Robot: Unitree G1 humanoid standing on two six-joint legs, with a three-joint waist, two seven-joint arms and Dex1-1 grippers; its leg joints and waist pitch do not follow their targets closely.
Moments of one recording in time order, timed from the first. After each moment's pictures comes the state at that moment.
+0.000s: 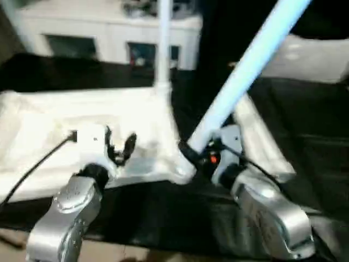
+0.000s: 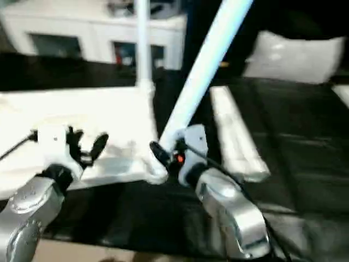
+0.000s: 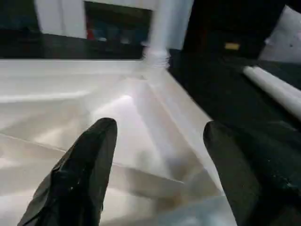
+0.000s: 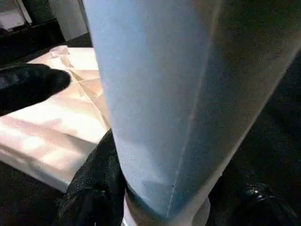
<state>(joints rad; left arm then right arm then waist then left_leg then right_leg) -0.01 0.22 0.01 -0.50 -0.31 0.65 0.01 -0.15 -0.12 0.20 -0.33 0.33 0.63 0.30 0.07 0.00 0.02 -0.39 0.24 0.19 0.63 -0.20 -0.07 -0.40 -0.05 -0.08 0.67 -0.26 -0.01</state>
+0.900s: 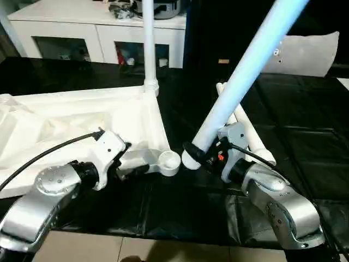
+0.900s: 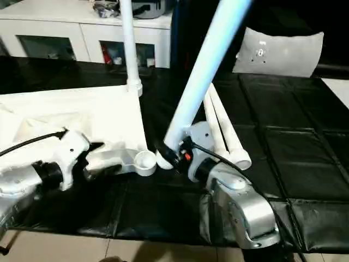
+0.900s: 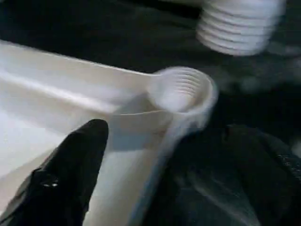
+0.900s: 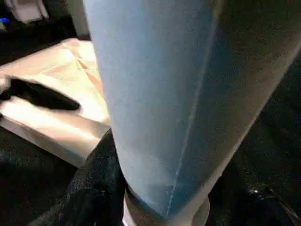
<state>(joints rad) -0.16 0.69 -0.20 -0.19 -0.28 0.45 -0.77 -0.17 -0.22 0.17 -0.25 0.34 0.55 0.46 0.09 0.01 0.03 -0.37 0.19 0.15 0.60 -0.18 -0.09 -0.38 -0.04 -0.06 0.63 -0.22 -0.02</state>
